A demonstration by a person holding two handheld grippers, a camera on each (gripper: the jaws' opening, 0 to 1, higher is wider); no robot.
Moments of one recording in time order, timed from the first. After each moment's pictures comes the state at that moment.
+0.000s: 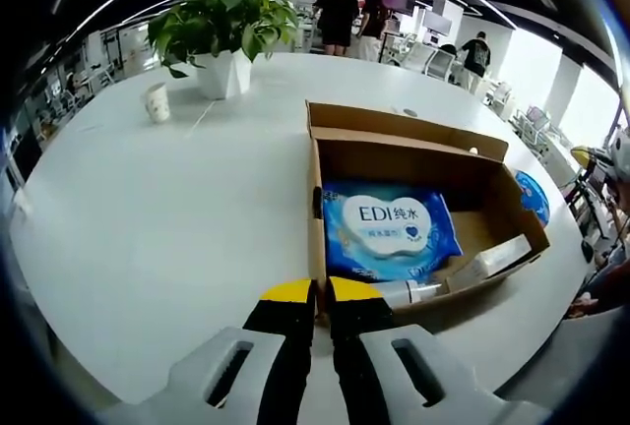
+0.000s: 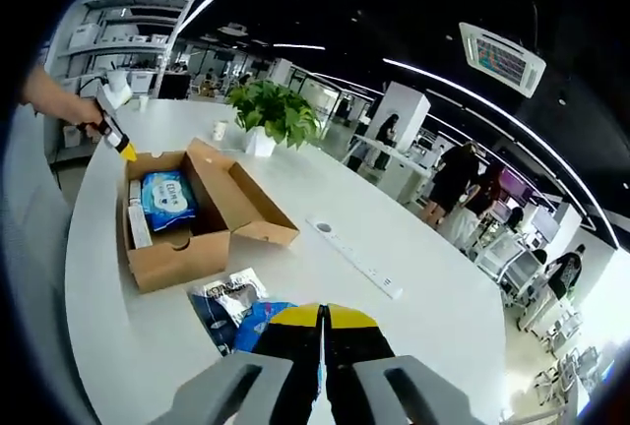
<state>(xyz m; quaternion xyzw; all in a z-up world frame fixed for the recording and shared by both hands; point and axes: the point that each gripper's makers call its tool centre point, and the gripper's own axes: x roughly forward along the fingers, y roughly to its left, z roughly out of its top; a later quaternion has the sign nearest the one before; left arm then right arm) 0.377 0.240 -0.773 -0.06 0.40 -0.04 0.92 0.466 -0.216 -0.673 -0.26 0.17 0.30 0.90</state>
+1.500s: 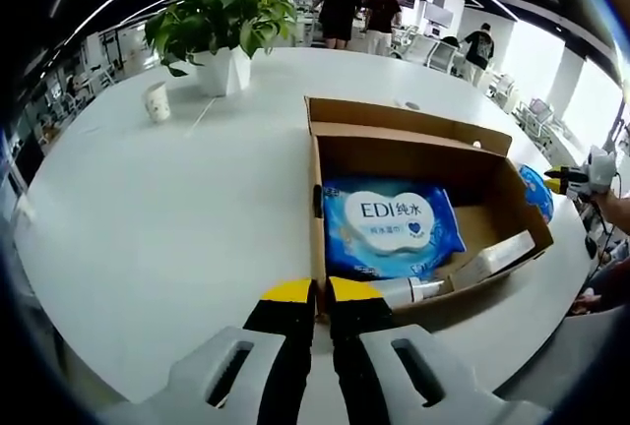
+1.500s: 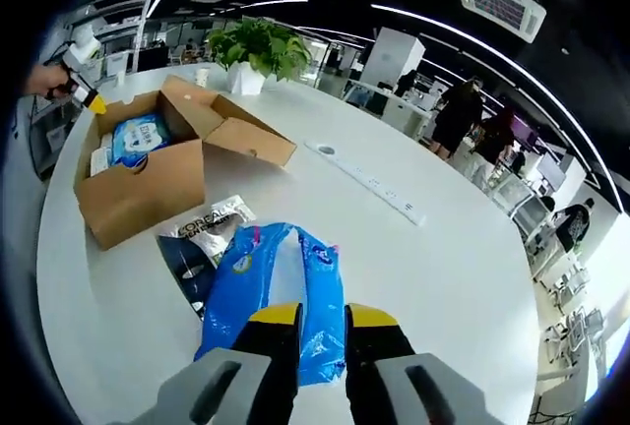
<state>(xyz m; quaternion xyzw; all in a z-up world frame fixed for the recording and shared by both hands) 0.377 0.241 -0.775 -0.04 0.41 -0.03 0.91 0.488 -0.232 -0.786 -0.25 0.29 0.26 0.89</state>
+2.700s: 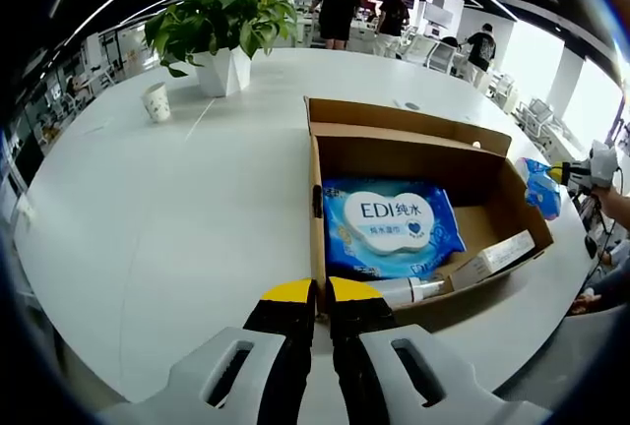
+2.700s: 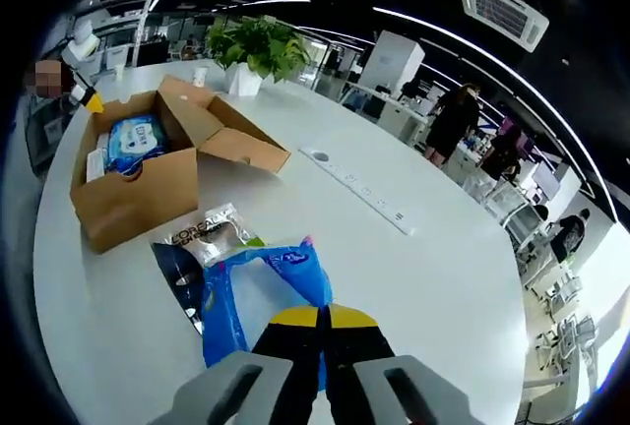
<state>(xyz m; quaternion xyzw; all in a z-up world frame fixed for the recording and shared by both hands) 0.377 0.242 -0.775 -0.04 0.41 -0.03 0.91 0.491 -0.233 -0.760 -0.27 0.27 0.26 0.89</state>
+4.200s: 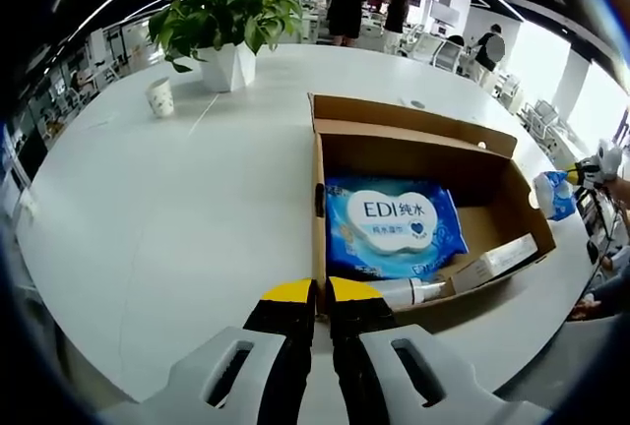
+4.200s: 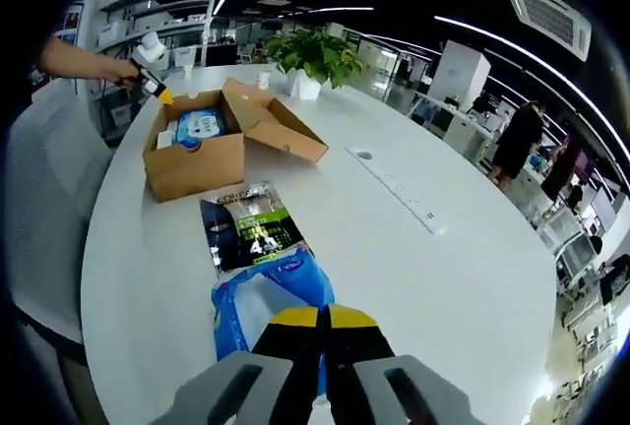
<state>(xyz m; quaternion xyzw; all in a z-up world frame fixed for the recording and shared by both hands) 0.376 0.241 -0.775 -0.05 0.42 -0.02 0.91 0.484 -0.288 -0.763 -0.28 0.28 0.42 0.81</state>
